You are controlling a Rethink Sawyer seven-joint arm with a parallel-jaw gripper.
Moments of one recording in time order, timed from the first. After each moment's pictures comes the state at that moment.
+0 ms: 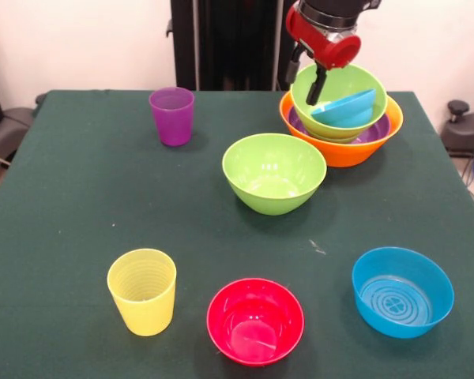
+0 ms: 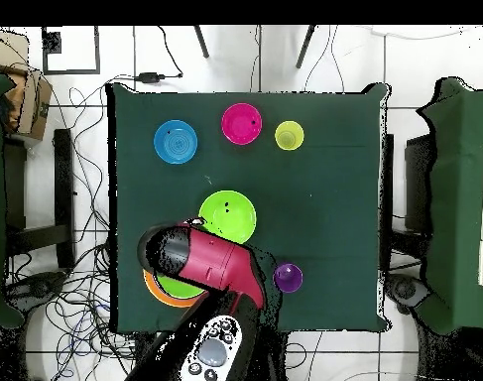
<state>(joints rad) 0.23 -0.62 -0.42 1.81 0.33 0.52 2.47</state>
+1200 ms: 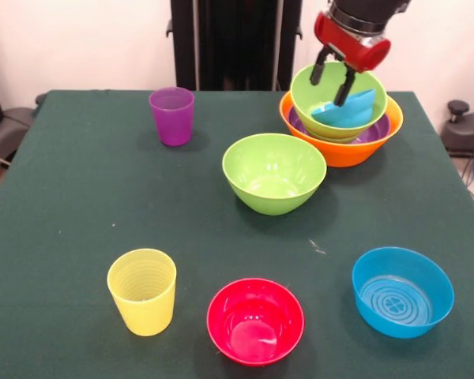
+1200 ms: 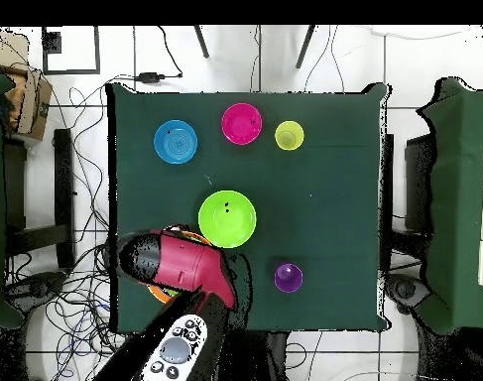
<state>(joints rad) 0.33 -0.58 -0.42 1.81 0.33 0.52 2.47</state>
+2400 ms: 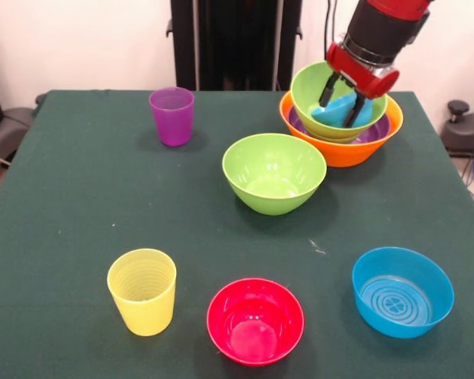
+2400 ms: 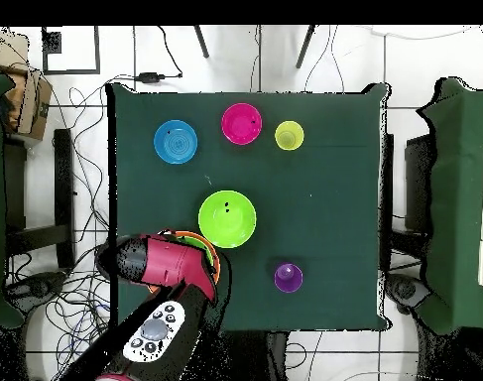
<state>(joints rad) 0.38 -0.47 -0.42 1.79 0.37 0.46 2.47</state>
